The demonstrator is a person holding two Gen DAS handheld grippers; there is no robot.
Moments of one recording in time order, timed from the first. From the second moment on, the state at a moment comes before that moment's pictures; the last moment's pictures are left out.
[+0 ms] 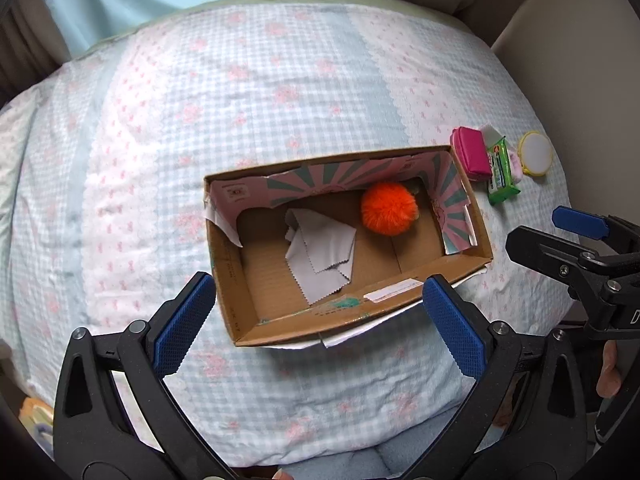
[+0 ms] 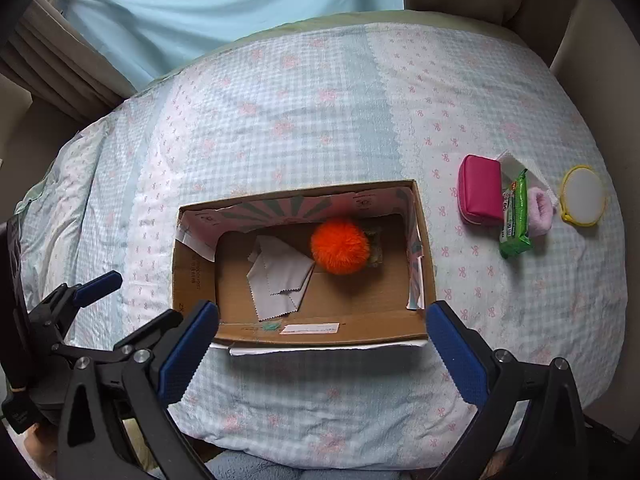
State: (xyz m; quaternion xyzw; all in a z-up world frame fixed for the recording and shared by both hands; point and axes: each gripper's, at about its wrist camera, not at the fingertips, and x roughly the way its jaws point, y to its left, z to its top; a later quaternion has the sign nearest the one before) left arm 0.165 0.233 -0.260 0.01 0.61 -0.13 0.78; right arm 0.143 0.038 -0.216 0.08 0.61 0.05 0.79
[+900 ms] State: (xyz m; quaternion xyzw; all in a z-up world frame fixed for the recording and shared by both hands) left arm 0.131 0.073 -0.153 -0.02 0.53 -0.09 0.84; right arm 0.098 -0.225 -0.128 0.09 0.52 0.06 0.85
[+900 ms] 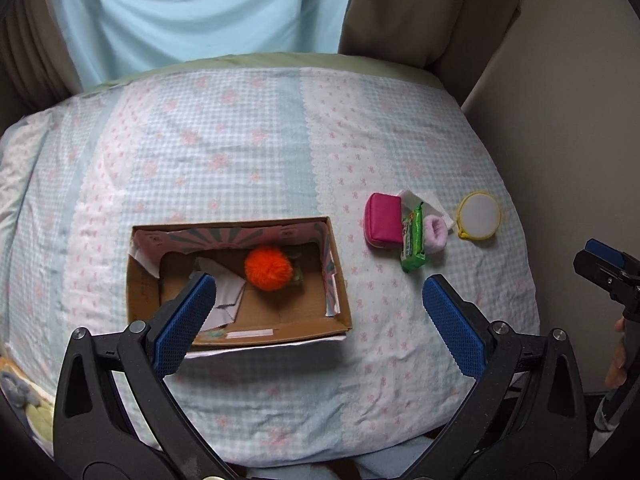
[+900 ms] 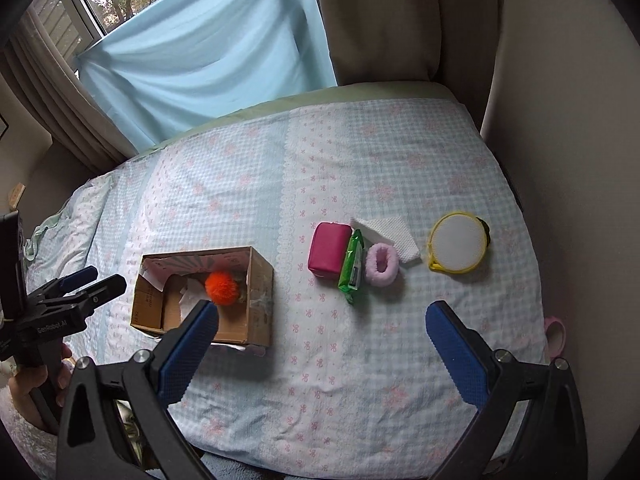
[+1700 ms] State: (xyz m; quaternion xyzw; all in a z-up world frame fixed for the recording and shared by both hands) left arm 0.289 -0.074 -0.305 0.00 0.66 -0.14 0.74; right arm 0.259 -0.320 -0.260 0.02 0.61 0.12 0.78
